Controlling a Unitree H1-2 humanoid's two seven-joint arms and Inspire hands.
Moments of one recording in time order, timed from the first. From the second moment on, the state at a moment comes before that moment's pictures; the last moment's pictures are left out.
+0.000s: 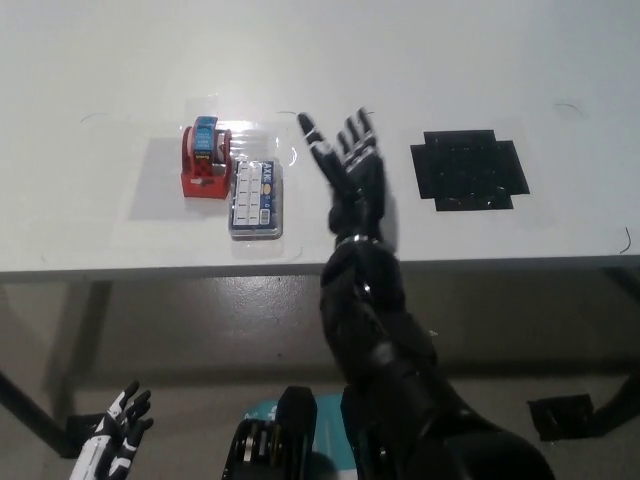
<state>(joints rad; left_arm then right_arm) 0.12 0.21 0.06 0.28 -0.09 -0.43 -0.15 -0.96 0.31 -0.28 1.04 0.27 -0.46 -0.24</state>
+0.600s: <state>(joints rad) 0.11 0.21 0.06 0.29 -0.09 -0.43 -0.15 -0.58 0.27 -0.07 0.34 0.15 -0.44 -0.23</state>
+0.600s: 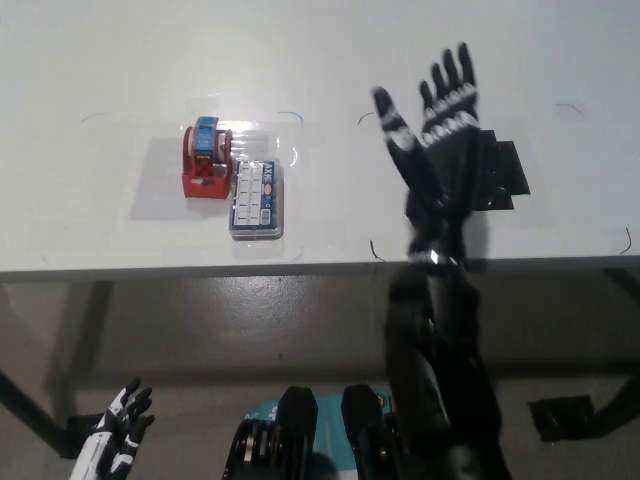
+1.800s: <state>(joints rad) 0.01 0.25 0.11 0.26 -0.15 -0.42 -0.18 -0.03 -0.10 0.12 0.16 -0.05 -0.43 -0.06</state>
